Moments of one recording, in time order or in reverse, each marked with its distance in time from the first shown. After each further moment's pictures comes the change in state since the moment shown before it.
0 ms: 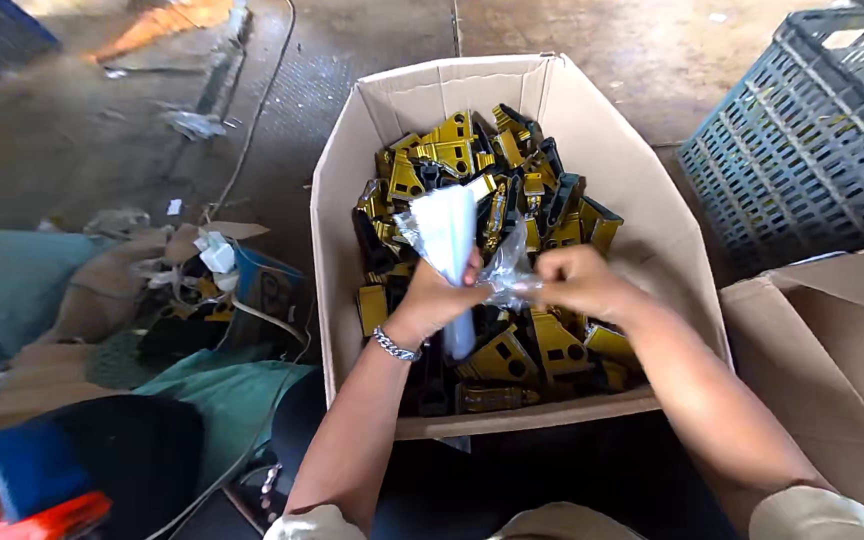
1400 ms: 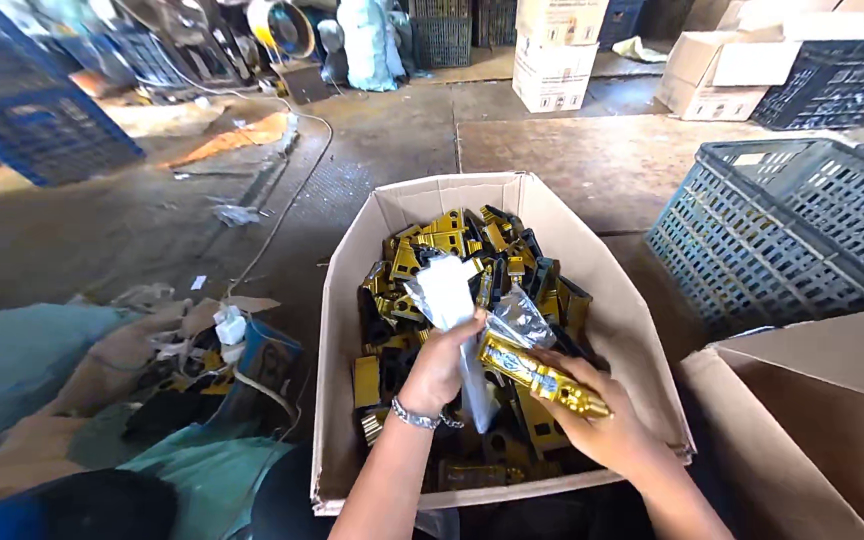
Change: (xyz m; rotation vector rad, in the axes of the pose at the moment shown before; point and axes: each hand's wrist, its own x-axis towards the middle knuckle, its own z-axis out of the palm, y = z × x) left_hand 0.012 0.037 0.051 -0.465 0.269 -0.293; right_hand -0.071 0.031 0.016 -0.106 0.523 -0.615
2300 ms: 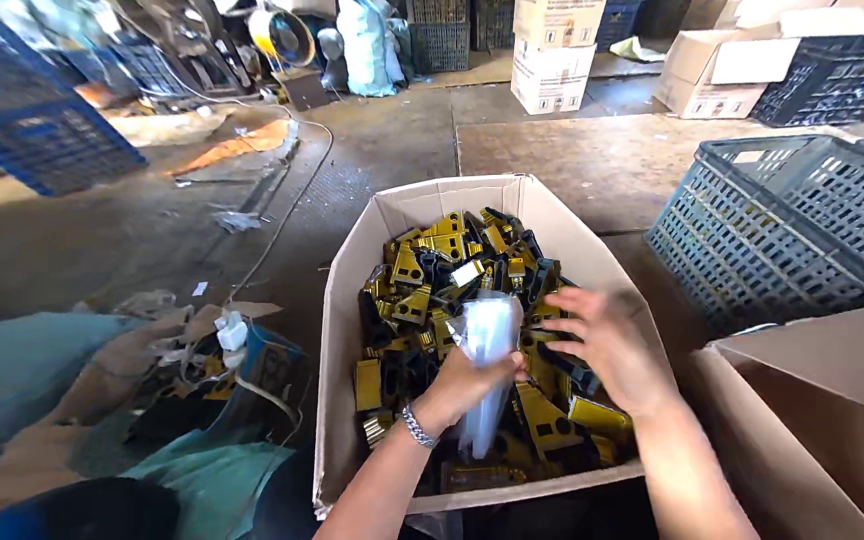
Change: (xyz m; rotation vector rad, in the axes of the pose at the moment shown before) left_hand -0.011 -0.014 -0.006 0.338 -0.307 0.050; right_hand 0.060 -0.014 -0.021 0.494 0.038 0.582
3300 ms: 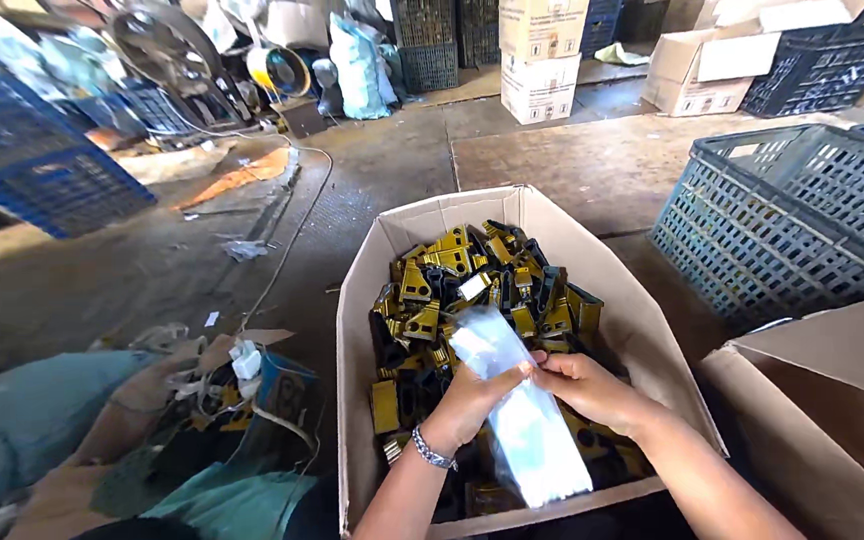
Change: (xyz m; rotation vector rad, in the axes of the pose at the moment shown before) left_hand -0.005 0.004 -0.010 -0.121 -0.010 0.062; right_hand 0.000 0.017 0.025 -0.347 -0.347 0.270
